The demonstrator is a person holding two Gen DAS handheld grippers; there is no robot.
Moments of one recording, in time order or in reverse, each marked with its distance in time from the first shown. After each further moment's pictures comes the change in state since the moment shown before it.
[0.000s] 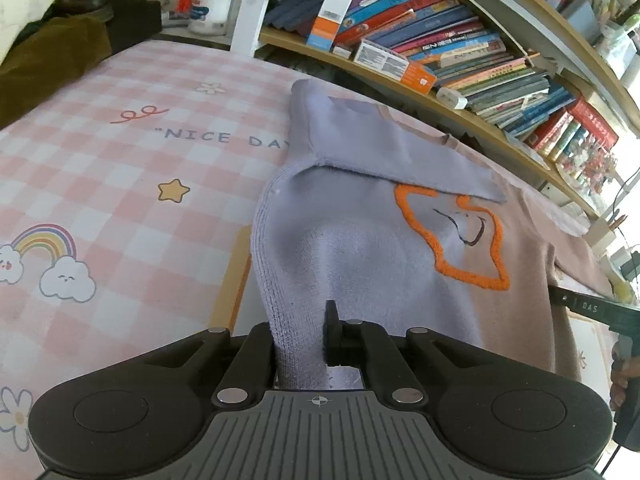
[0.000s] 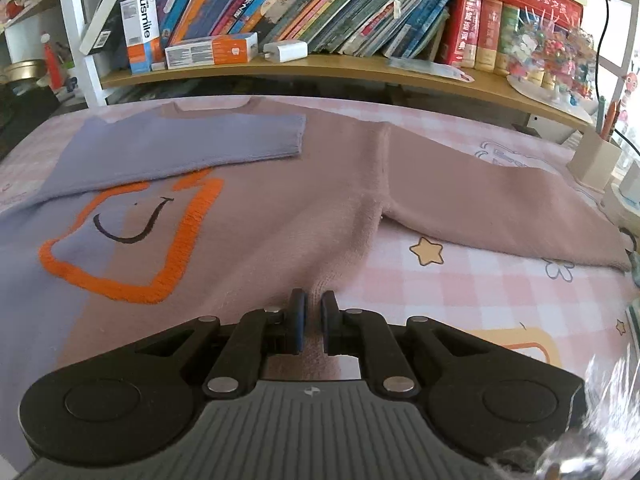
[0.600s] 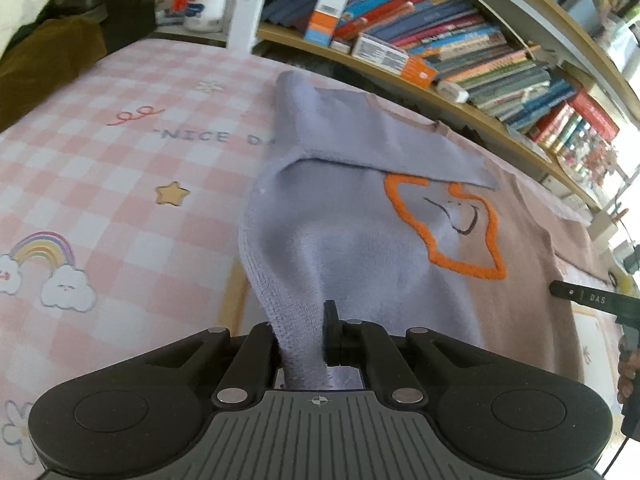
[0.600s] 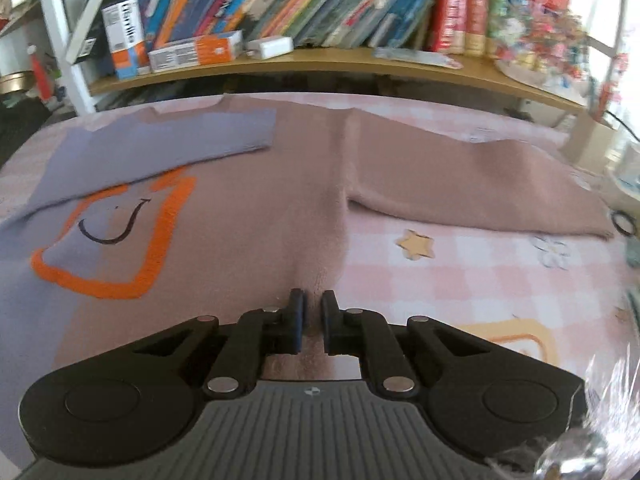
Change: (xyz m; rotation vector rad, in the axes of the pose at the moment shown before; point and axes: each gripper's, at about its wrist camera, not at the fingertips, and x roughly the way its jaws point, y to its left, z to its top) left arm 0.007 -0.003 0.003 0.032 0.030 -0.010; right arm -0.001 -0.013 0.000 0.056 0.023 -0.021
